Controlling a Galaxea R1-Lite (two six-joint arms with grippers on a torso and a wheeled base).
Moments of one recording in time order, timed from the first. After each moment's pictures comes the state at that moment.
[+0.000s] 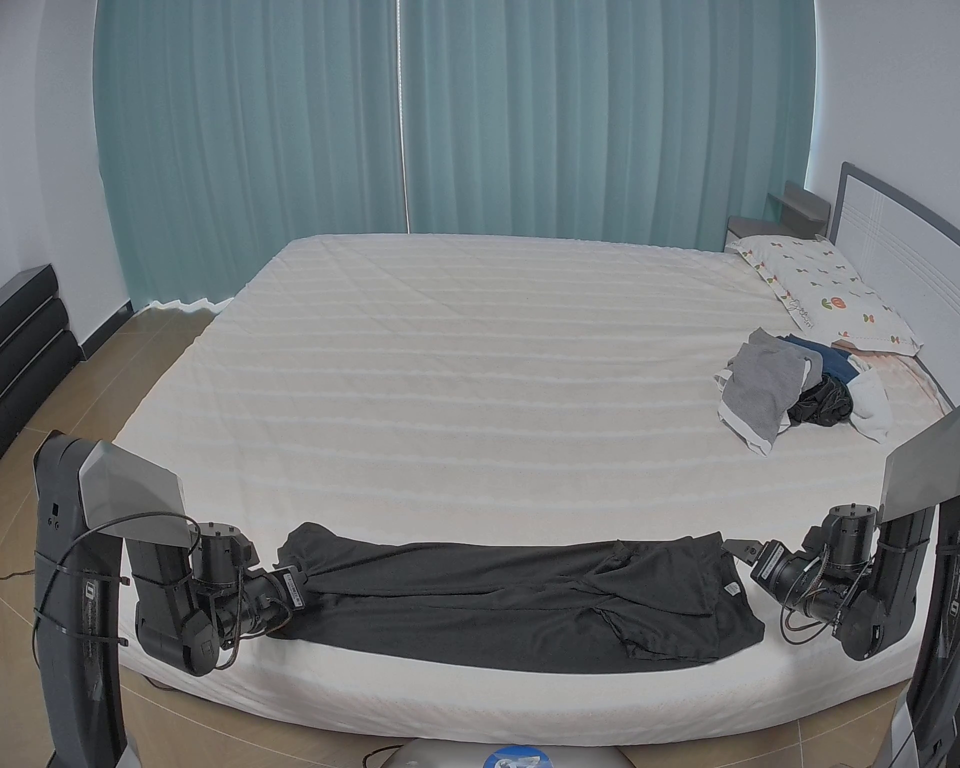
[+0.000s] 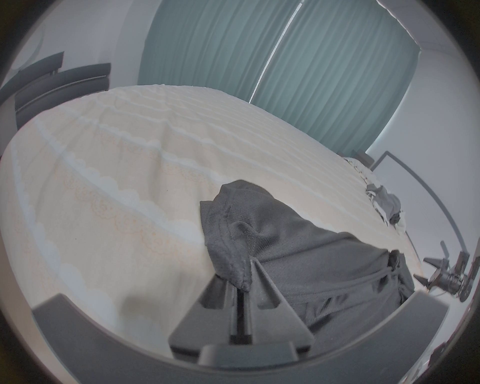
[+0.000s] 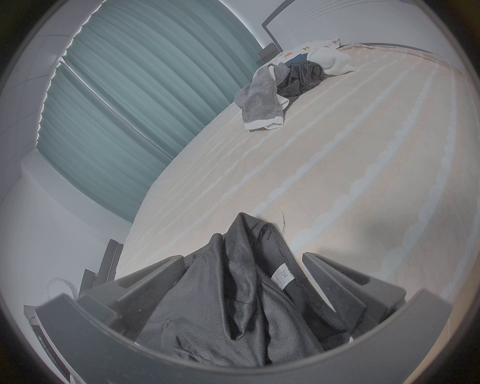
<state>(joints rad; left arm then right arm) -0.09 2.48 -0.47 -1.41 -0.10 -0.41 0.02 2.30 -0.23 -1.53 0.15 0.69</state>
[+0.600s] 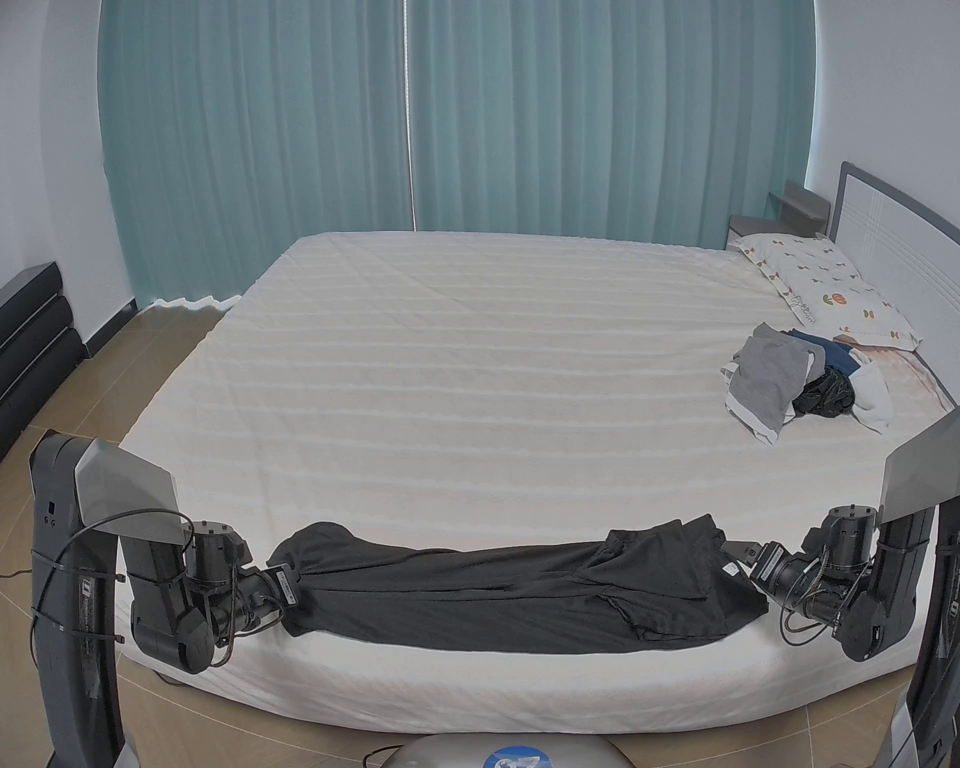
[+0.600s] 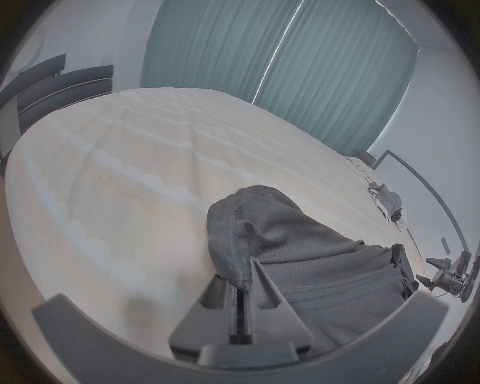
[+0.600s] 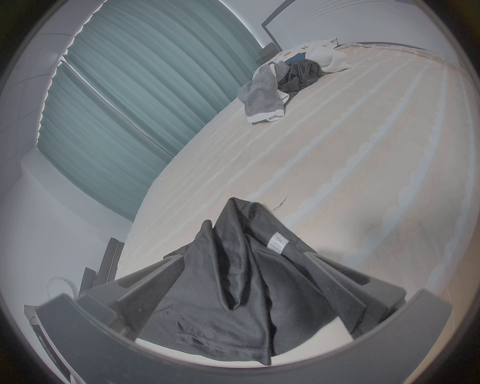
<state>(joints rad) -0.06 2.47 -0.47 -1.41 -0.10 -0.40 0.02 2.30 -0.23 -1.53 0.15 0.69</state>
